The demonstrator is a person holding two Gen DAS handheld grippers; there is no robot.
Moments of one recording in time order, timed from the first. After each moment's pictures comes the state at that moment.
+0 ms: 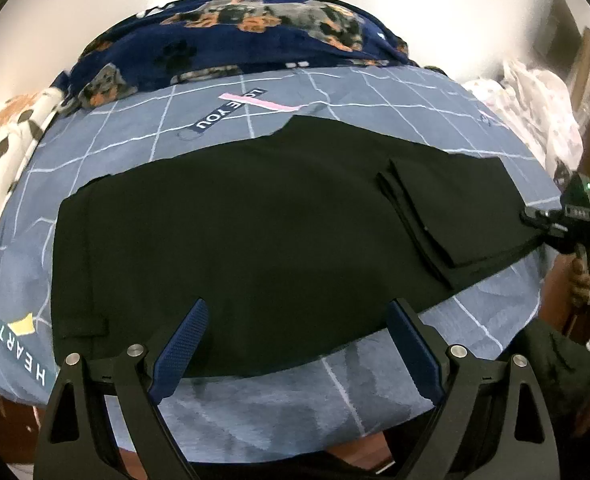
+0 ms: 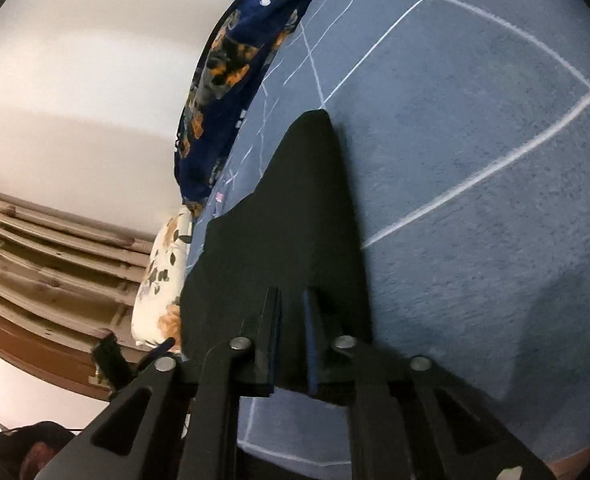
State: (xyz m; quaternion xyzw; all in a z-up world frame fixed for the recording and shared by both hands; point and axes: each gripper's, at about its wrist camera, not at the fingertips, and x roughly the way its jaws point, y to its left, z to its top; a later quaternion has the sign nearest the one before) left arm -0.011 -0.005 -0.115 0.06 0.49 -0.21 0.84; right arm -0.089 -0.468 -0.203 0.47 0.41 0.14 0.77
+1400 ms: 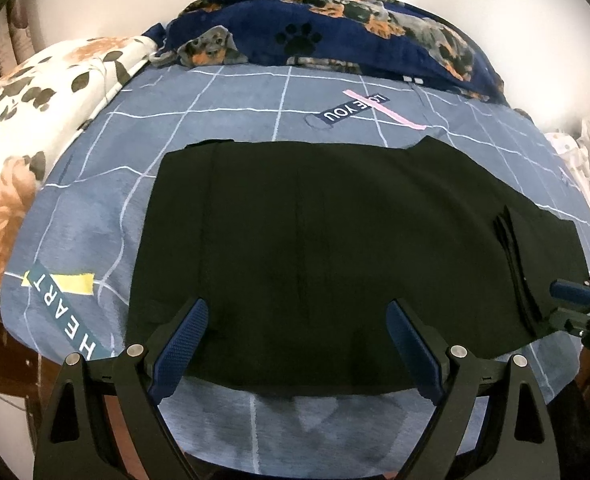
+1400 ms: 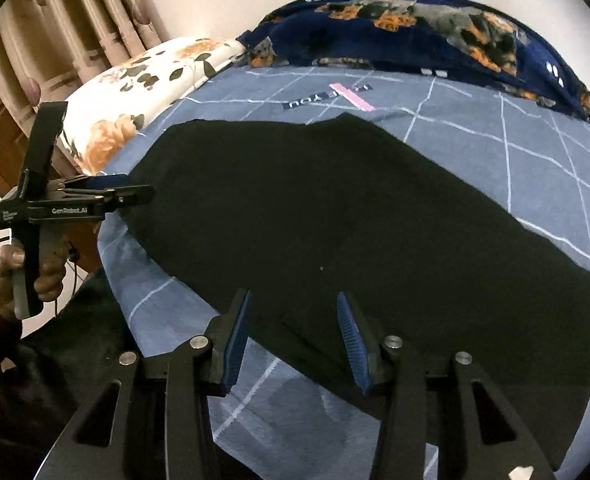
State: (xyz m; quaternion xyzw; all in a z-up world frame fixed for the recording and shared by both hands) left arm 0.018 0.060 -0.128 0.00 0.50 -0.08 0.86; right arm -0.038 -0.202 -0.140 0.00 0.49 0.21 0.85
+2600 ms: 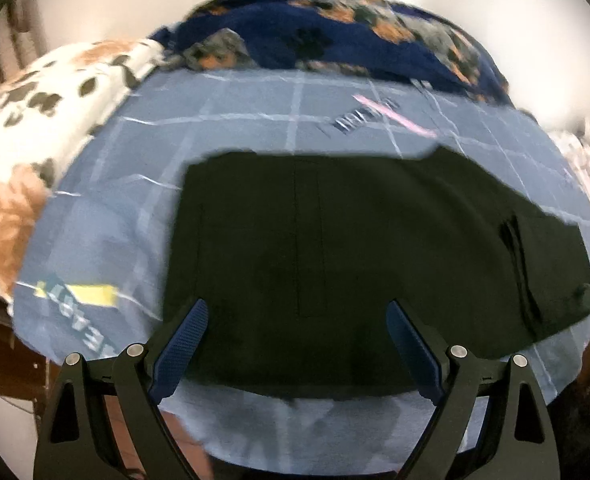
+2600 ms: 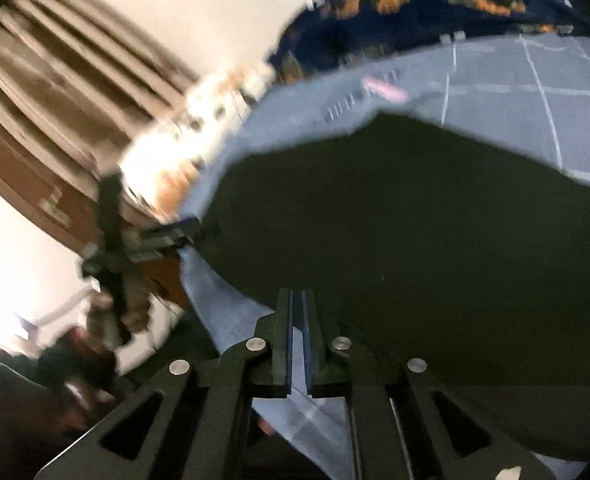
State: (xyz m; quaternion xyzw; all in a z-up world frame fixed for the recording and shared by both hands) left arm 0.028 0.083 -0.114 0.00 0.50 -0.07 0.87; right arm -0.030 -0.232 -0.128 0.19 0.47 0.30 0.81
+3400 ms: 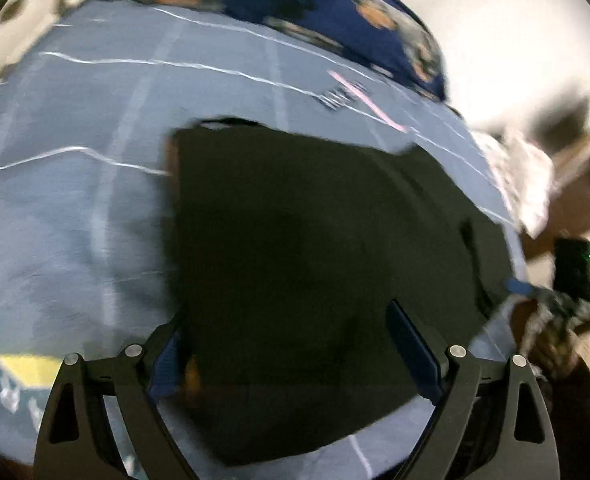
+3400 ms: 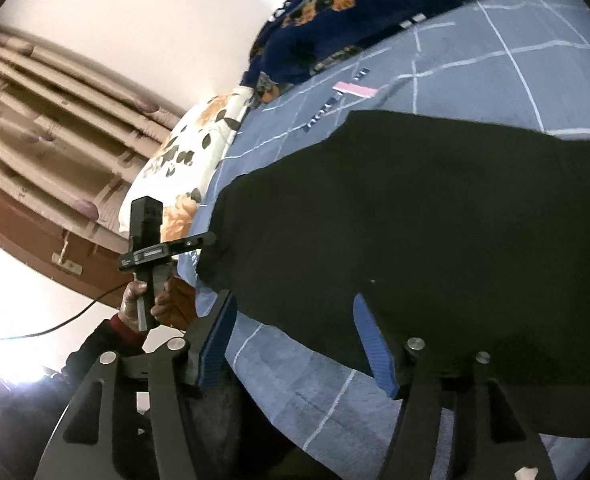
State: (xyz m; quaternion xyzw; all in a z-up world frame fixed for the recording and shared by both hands) left arm 0.101 0.151 -0.166 -0.12 0.57 -0.29 0.76; right arm -0.024 -0.244 -0.149 0.28 0.49 0.27 0.78
